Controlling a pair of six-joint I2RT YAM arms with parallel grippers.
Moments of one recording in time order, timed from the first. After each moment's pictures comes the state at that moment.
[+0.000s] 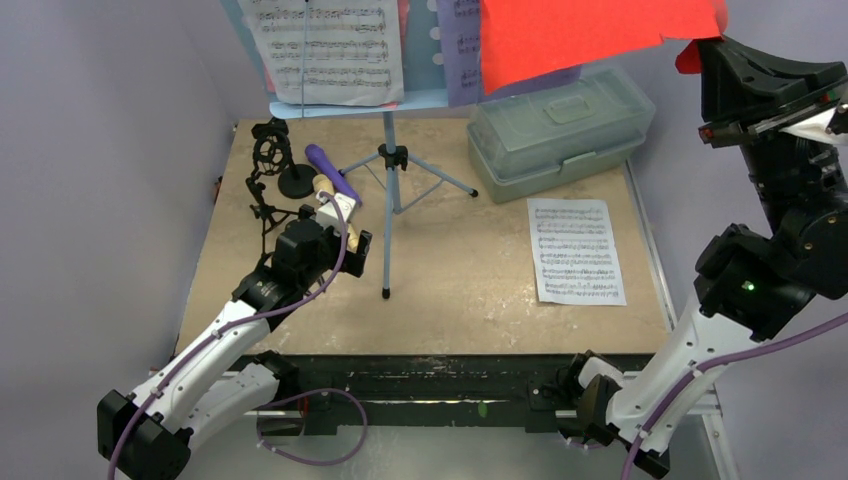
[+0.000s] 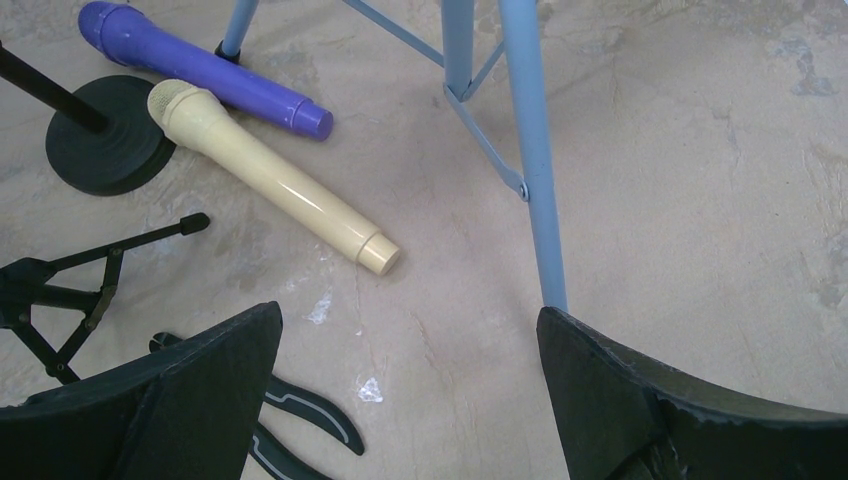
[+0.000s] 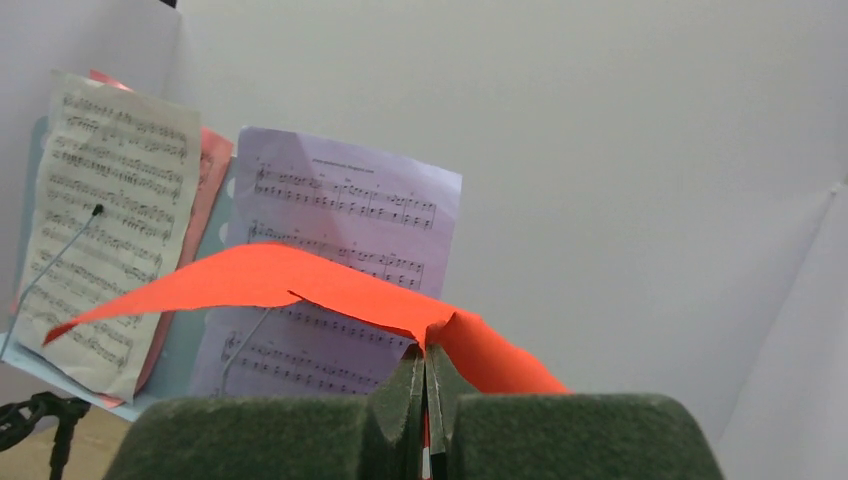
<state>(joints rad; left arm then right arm) -0.52 0.86 0.67 -0.26 -0.15 0.01 -0.59 1.11 2.03 0.02 -0.86 0.45</state>
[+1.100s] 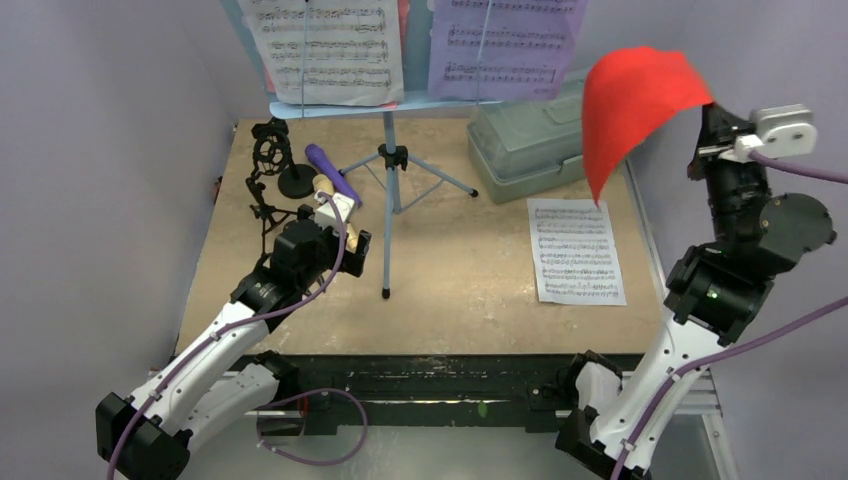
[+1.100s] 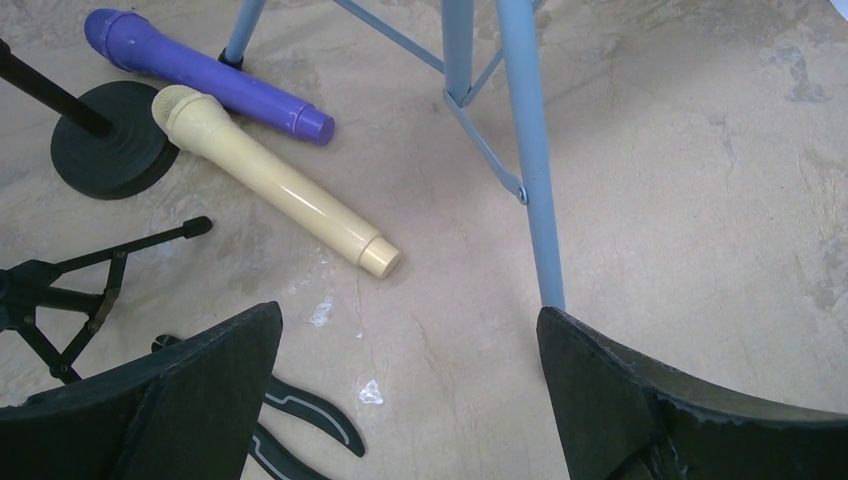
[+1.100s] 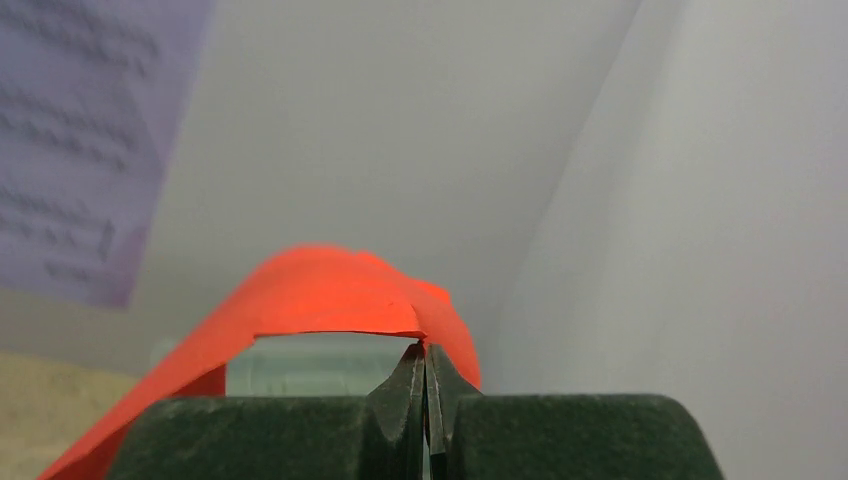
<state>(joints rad) -0.52 0.84 0.67 -0.26 -0.15 0.01 -0.59 0.89 1.56 -0.13 -0.58 -0.01</state>
